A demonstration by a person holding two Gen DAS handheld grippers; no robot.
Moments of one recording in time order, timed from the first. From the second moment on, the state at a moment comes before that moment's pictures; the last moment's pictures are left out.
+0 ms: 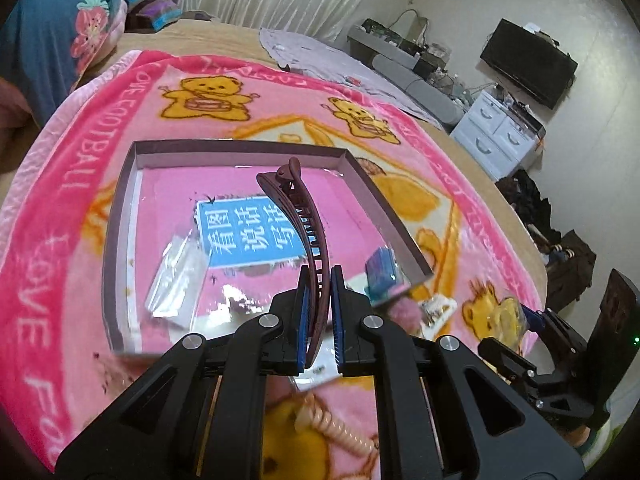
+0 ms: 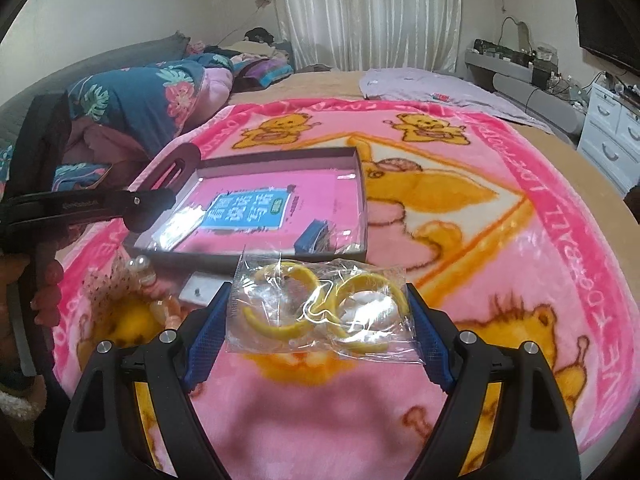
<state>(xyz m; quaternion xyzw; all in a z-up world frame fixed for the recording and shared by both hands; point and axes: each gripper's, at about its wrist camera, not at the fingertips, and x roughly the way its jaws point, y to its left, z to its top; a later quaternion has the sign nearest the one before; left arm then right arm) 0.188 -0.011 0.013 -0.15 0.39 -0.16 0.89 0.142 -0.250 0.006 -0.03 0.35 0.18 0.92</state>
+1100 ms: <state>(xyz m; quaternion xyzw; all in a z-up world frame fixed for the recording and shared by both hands) 0.224 0.018 -0.032 -0.16 0.43 -0.13 0.88 0.262 -0.186 -0.002 -0.06 0.38 0.18 0.90</state>
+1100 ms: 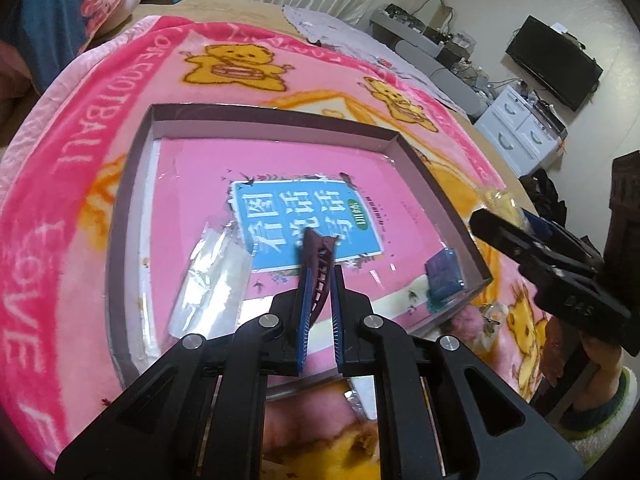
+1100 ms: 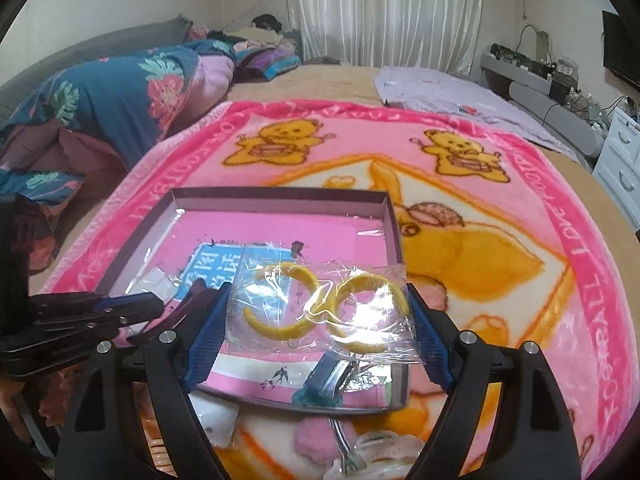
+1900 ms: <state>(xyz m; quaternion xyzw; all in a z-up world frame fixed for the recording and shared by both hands) 0.207 0.065 -0.008 -0.16 0.41 -0.07 0.89 0.265 -0.128 -0.055 -0.07 0.45 0.23 0.86</state>
